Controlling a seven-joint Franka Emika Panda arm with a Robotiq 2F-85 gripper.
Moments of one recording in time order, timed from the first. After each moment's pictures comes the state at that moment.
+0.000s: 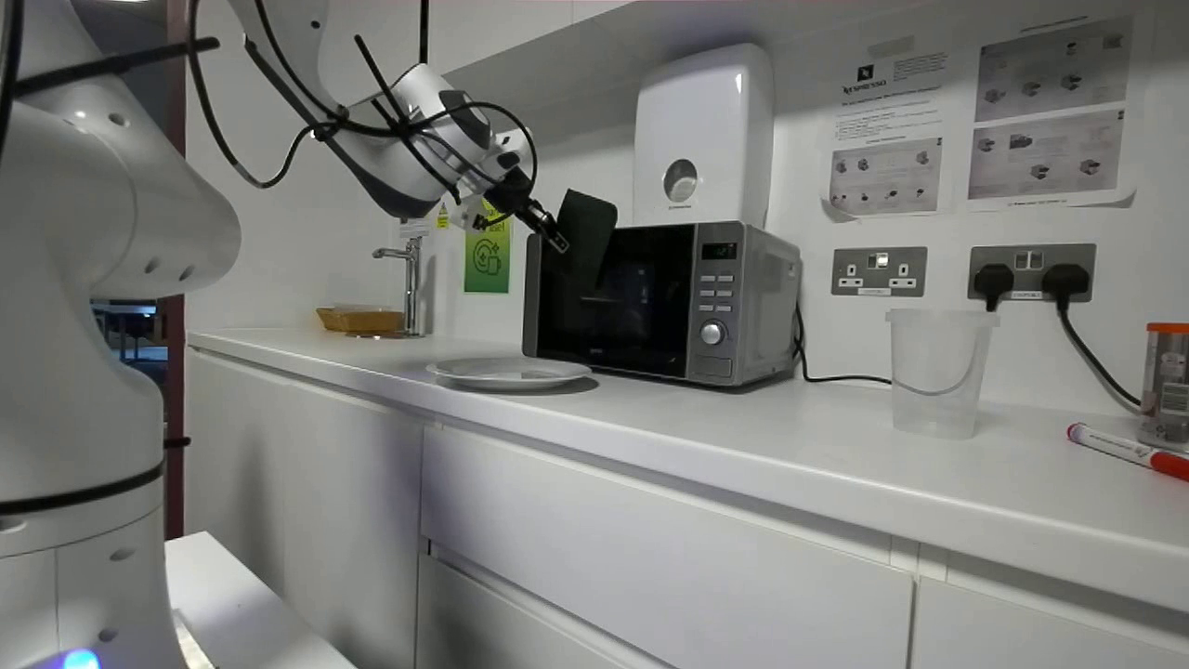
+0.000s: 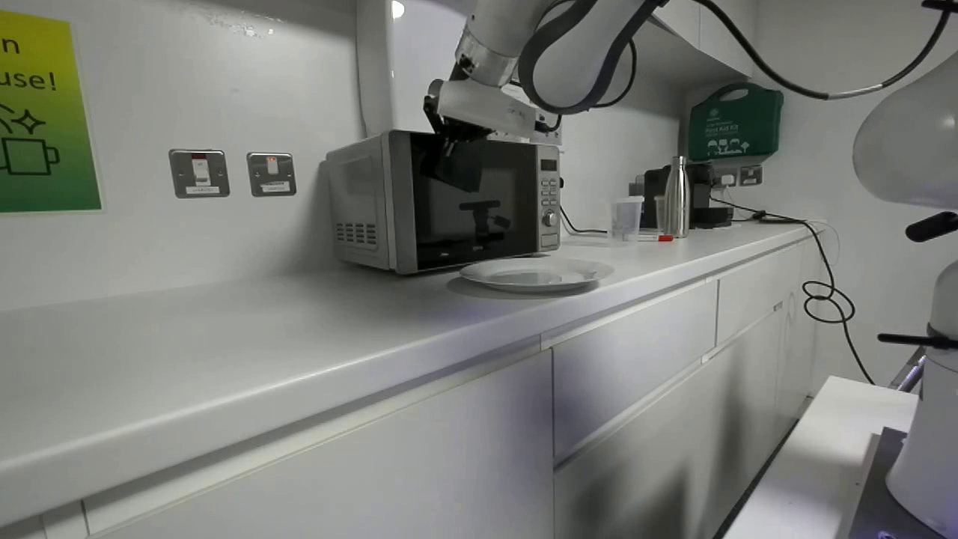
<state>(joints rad) -0.87 -0.43 1.04 -2.37 -0.44 3.06 1.24</state>
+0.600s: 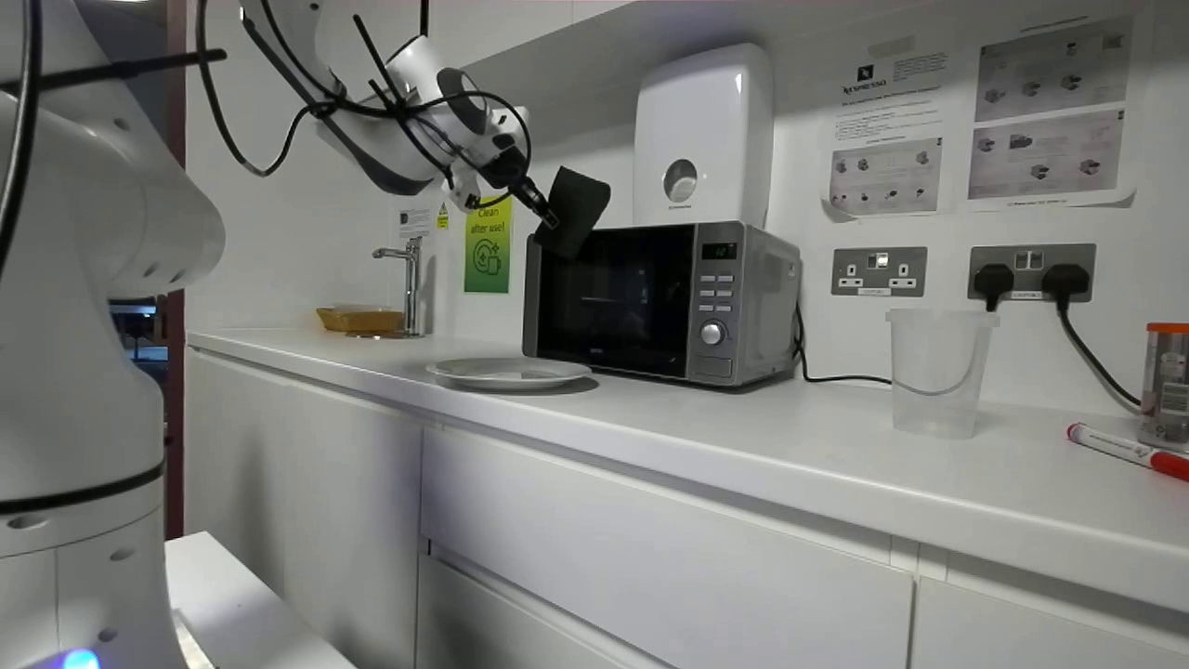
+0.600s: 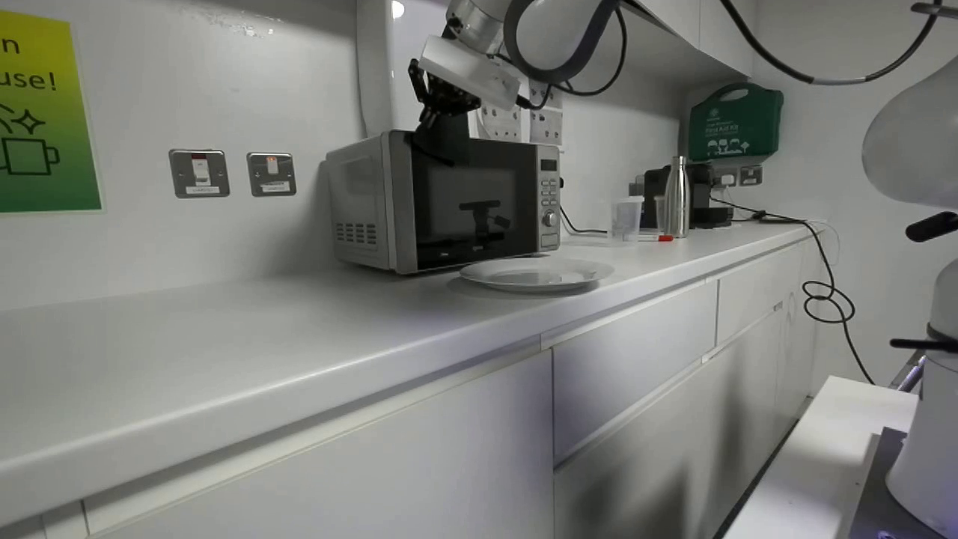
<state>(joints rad) -0.72 -0.38 0.92 -2.32 -0.36 3.06 1.24</state>
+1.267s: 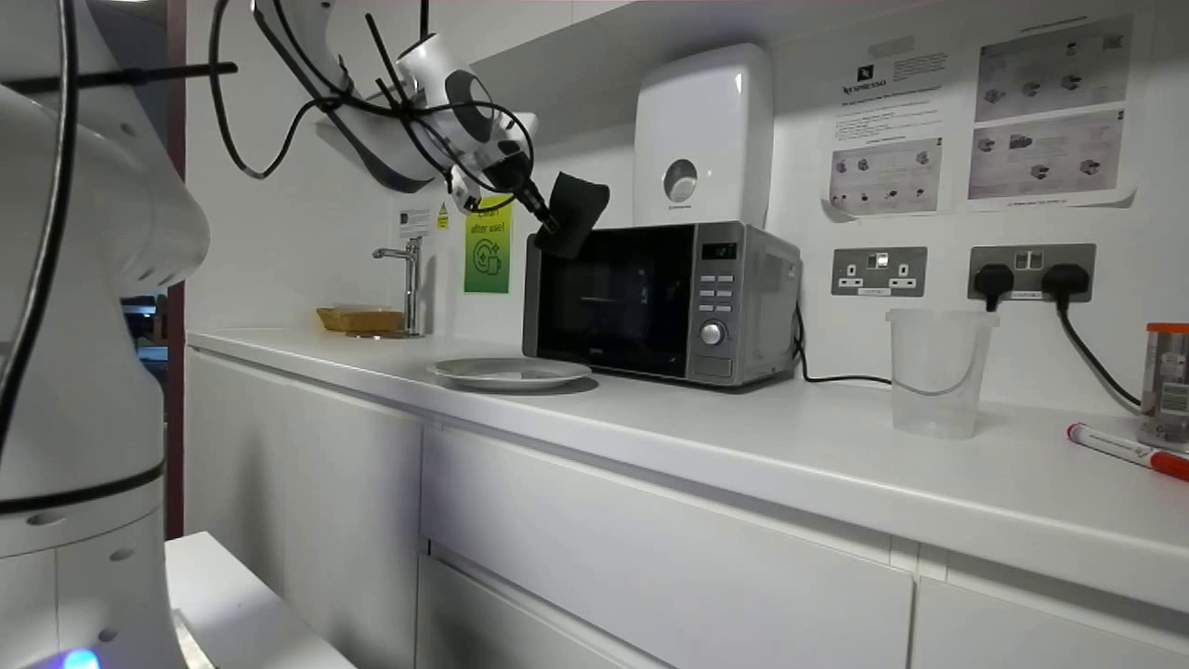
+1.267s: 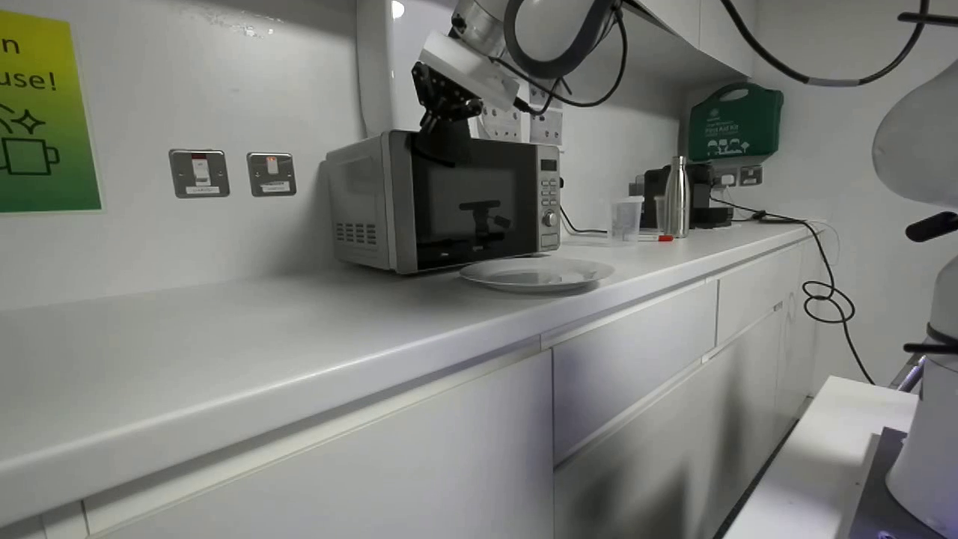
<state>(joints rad) -0.60 -0.31 0.81 -2.32 -0.29 3.06 1.24</state>
